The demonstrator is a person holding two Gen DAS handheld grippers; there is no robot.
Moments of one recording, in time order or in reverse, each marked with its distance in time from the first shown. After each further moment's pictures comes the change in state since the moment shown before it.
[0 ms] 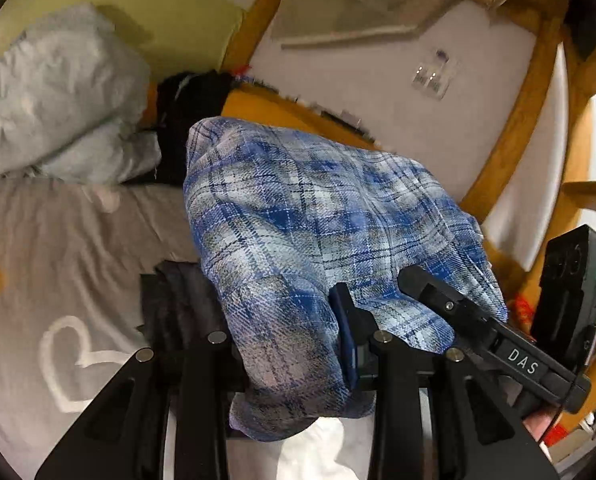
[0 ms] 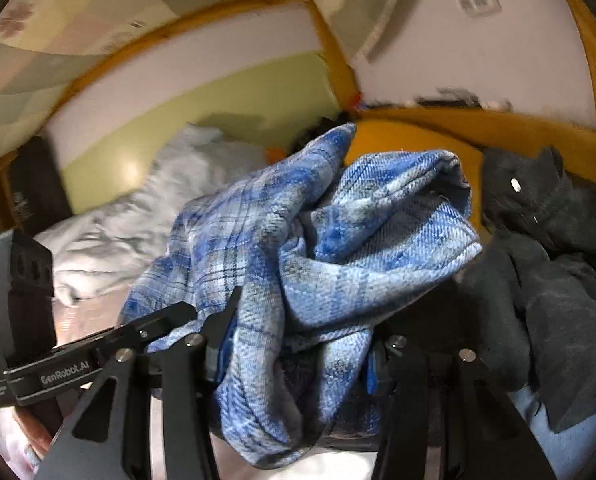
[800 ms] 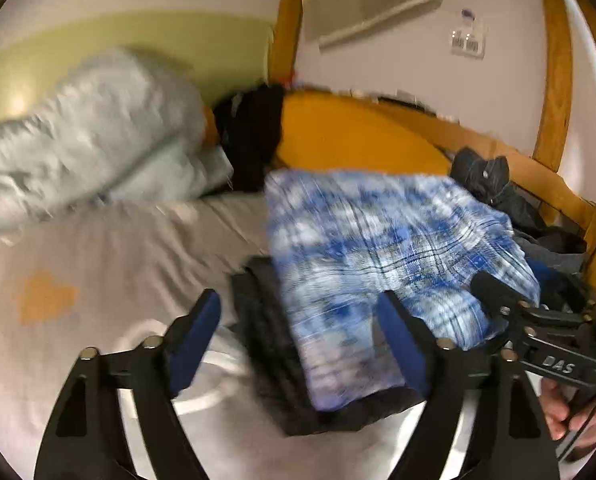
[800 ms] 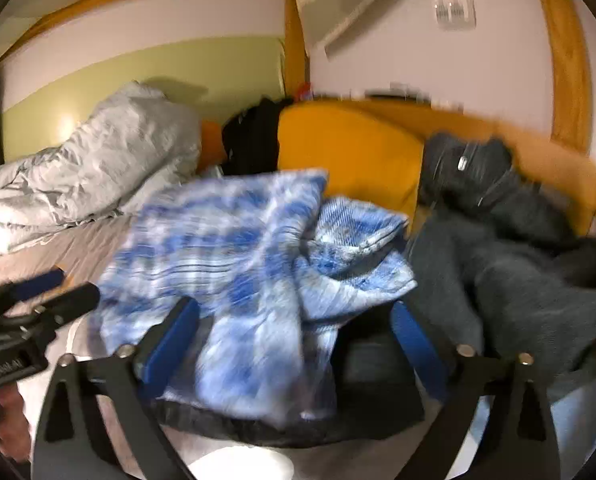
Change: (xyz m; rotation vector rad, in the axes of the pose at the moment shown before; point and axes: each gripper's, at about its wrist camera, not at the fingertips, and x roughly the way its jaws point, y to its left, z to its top) left arm -0.020 0.013 -0.061 0.184 -0.119 0.333; right arm 0.018 0.004 -0.046 -0.159 -0.042 -0.298
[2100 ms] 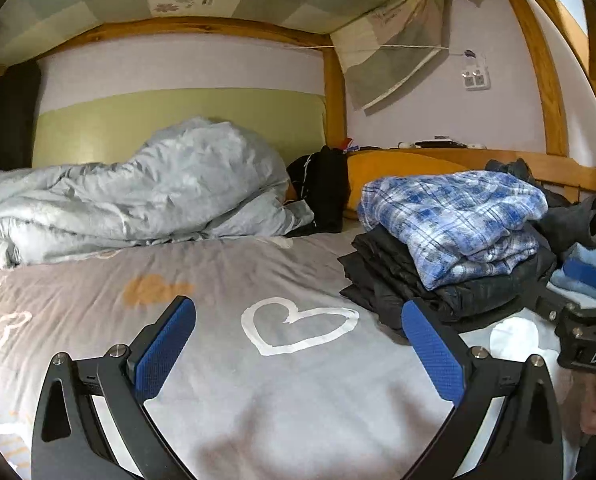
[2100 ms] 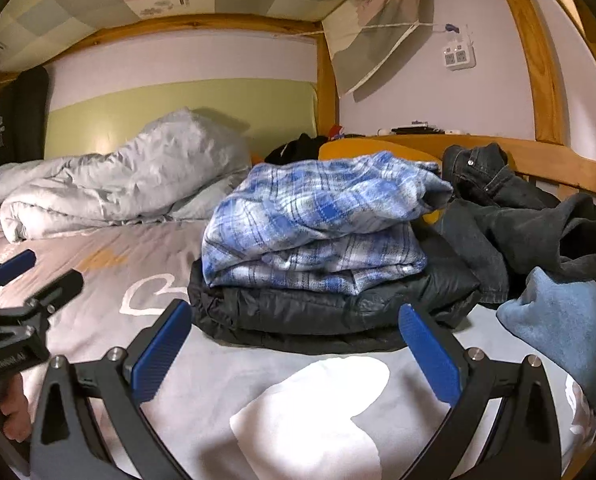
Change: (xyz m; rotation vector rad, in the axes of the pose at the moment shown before) left arm -0.087 0.057 -0.120 0.057 -0.284 0.209; right arm -0.061 0.071 -0.113 -0.019 -0.179 0.055
